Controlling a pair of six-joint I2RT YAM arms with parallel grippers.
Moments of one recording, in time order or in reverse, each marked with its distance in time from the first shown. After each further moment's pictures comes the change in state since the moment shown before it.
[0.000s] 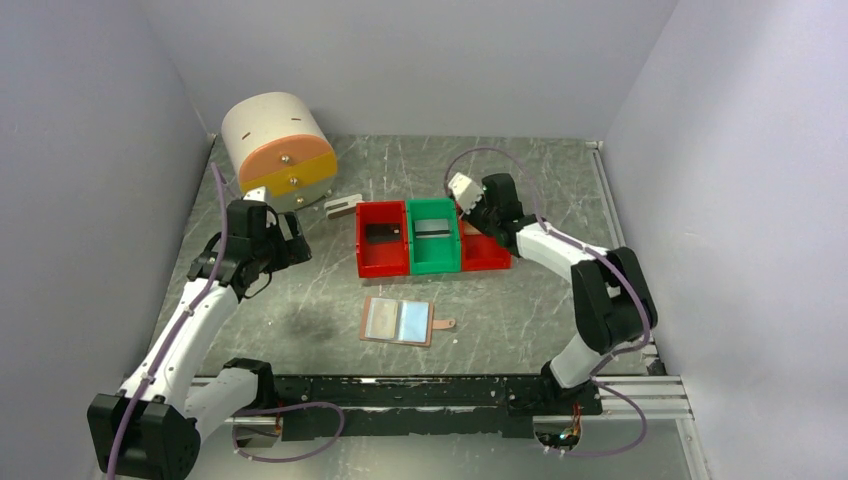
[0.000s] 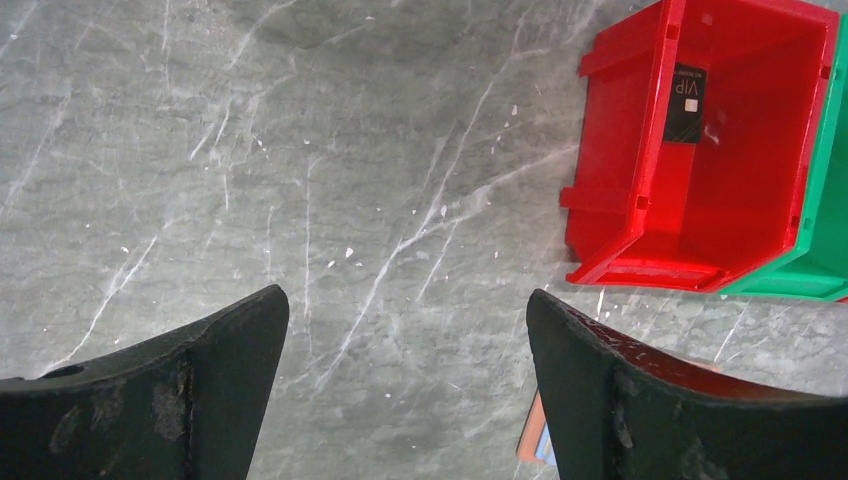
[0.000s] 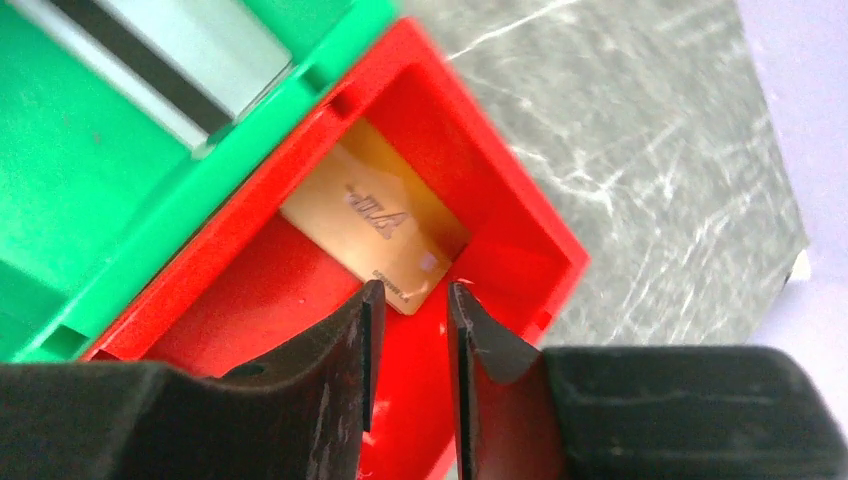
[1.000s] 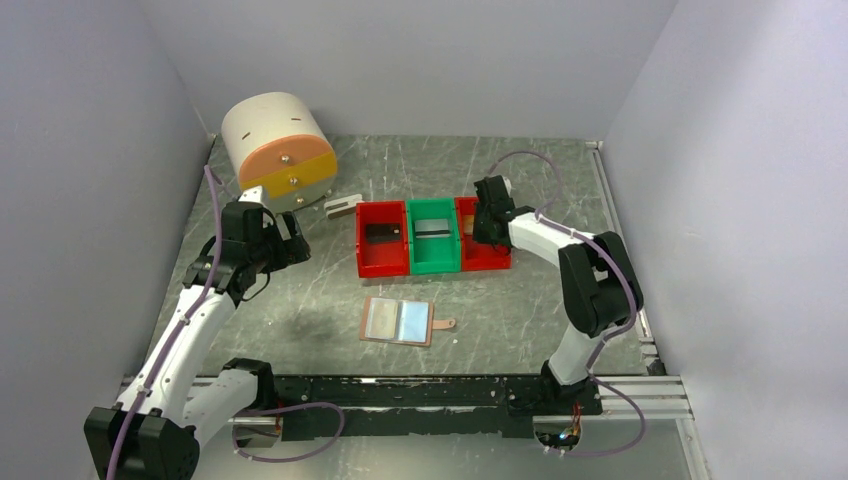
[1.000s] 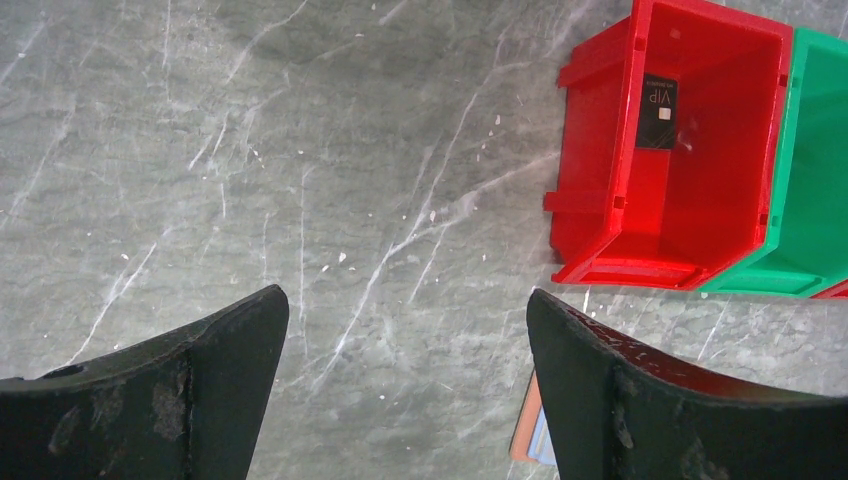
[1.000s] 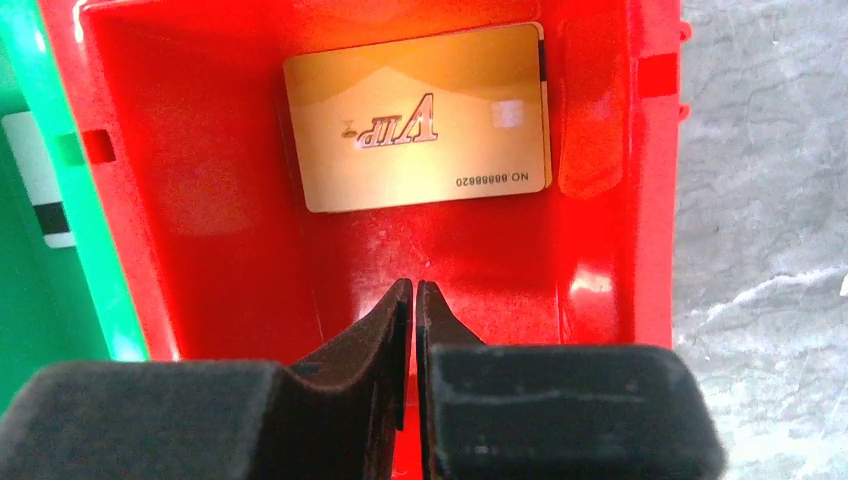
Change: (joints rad) left arm 0.000 -0.046 -0.002 0.001 0.008 0.001; right arm -0.005 0.071 0.082 -0.224 0.162 1.139
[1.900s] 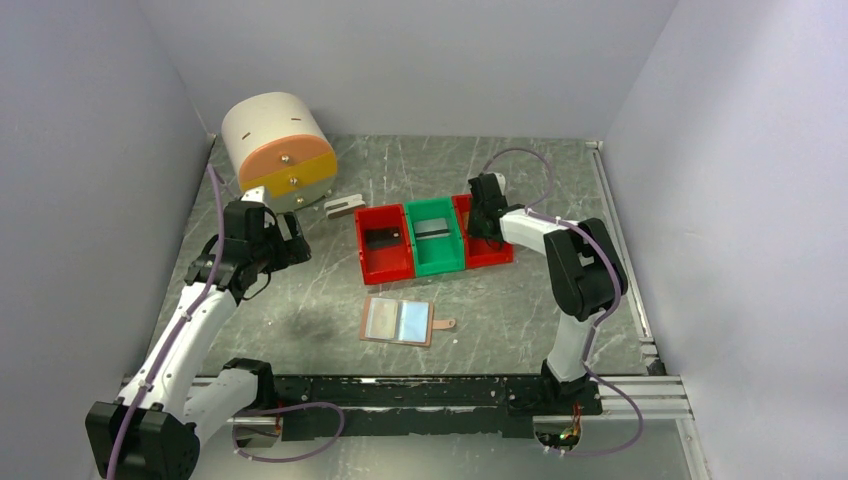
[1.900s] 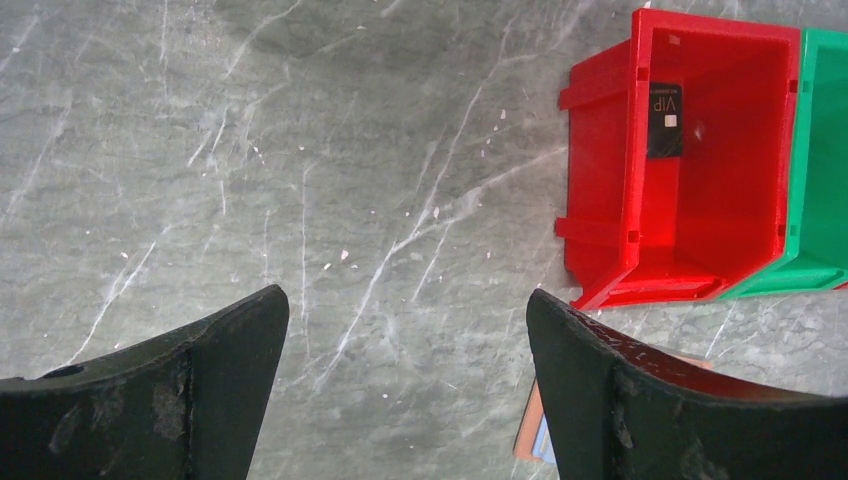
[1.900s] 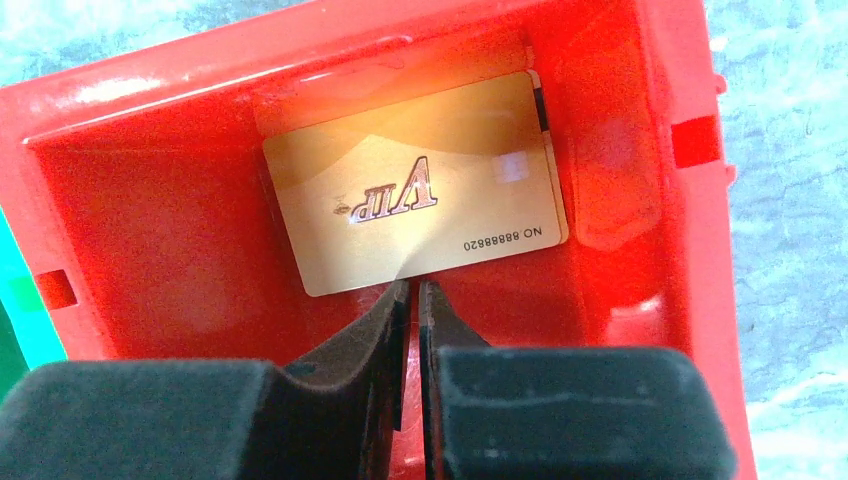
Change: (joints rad) left arm 0.000 0.019 0.000 0.000 0.002 0.006; right arm 0.000 0.137 0.058 0.116 0.036 -0.004
